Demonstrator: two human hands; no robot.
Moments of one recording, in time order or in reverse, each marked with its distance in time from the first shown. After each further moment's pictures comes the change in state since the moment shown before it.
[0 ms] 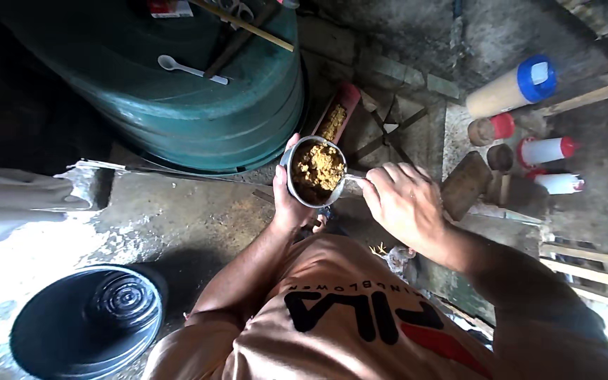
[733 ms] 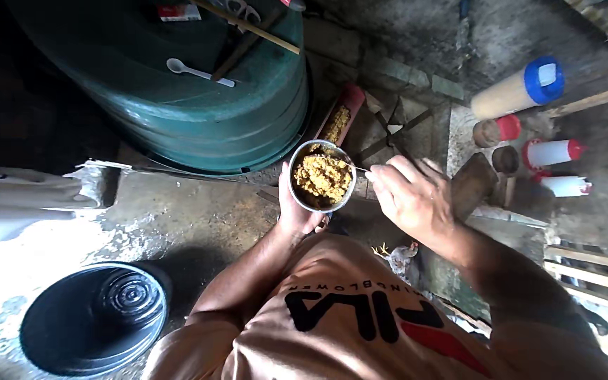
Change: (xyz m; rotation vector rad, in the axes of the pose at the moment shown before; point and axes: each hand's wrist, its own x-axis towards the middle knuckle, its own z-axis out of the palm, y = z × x) left_hand -0.001 0.006 0.006 -0.374 0.040 -0.260; right_hand 0.010 0.013 -0.001 0.138 0.209 -0.120
